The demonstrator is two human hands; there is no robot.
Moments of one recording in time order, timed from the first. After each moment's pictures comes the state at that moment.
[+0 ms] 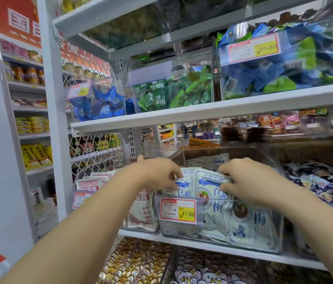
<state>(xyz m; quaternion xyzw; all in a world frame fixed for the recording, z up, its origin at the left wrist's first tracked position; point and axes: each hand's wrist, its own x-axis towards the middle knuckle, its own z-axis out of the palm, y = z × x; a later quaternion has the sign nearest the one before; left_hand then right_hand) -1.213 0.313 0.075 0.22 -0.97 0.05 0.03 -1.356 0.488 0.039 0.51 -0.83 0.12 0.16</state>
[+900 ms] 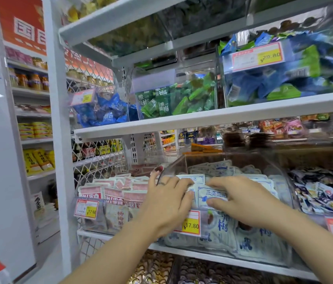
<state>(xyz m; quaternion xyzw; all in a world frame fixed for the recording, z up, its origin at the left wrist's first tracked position) -1.212 0.319 -0.004 0.17 -0.95 0.09 0.25 -1.356 0.474 0.012 0.60 -0.76 0.18 0.18</state>
